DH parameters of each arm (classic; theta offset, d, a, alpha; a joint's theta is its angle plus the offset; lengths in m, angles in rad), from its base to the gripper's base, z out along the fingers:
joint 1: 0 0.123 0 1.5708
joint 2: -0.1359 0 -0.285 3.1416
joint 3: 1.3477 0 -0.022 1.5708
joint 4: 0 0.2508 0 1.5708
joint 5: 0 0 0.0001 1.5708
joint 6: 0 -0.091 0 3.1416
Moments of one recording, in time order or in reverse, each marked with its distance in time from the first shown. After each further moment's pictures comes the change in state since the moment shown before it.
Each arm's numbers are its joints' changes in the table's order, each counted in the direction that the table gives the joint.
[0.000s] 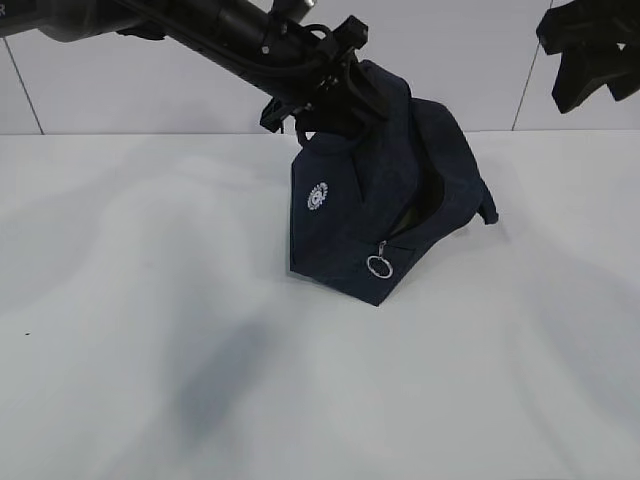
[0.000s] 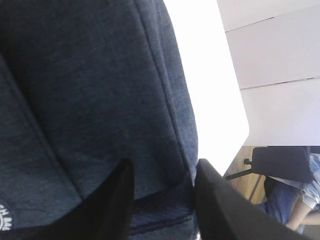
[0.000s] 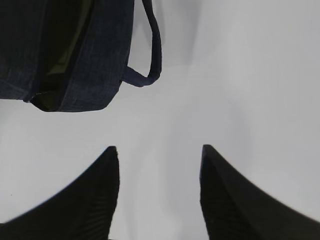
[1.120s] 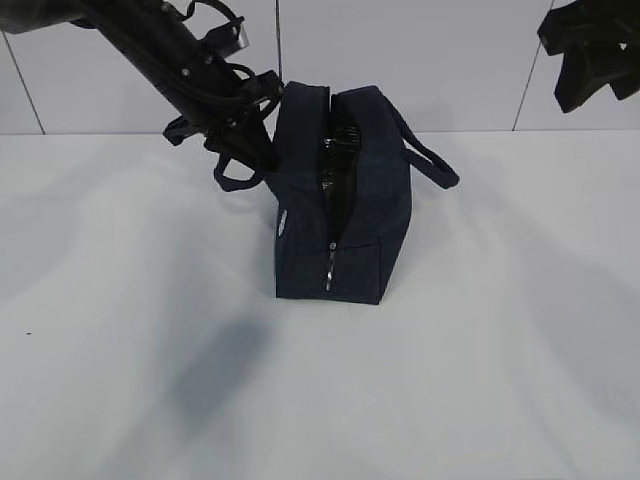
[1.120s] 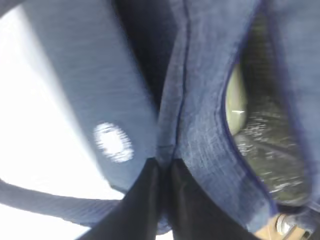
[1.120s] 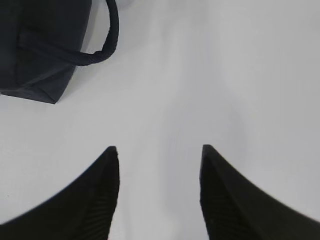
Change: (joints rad) left arm 0.113 0.000 -0.001 0.354 -0.189 0.072; right arm 0.000 0.000 0.000 -0.010 0.000 0.000
